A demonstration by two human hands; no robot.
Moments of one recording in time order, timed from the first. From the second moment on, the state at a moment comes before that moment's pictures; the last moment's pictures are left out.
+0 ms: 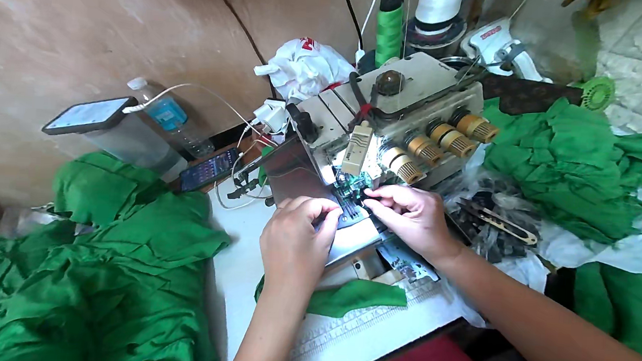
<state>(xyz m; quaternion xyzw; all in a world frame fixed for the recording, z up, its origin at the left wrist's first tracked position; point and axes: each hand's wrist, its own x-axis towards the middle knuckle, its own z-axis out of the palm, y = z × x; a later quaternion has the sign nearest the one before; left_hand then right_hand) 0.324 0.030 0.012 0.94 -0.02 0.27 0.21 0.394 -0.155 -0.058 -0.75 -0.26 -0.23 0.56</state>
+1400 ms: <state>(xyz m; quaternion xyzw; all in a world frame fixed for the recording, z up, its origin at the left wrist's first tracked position) 0.330 0.016 0.018 0.95 -0.01 0.28 0.15 0.399 -0.150 -0.061 -0.73 -0.28 -0.22 0.58</state>
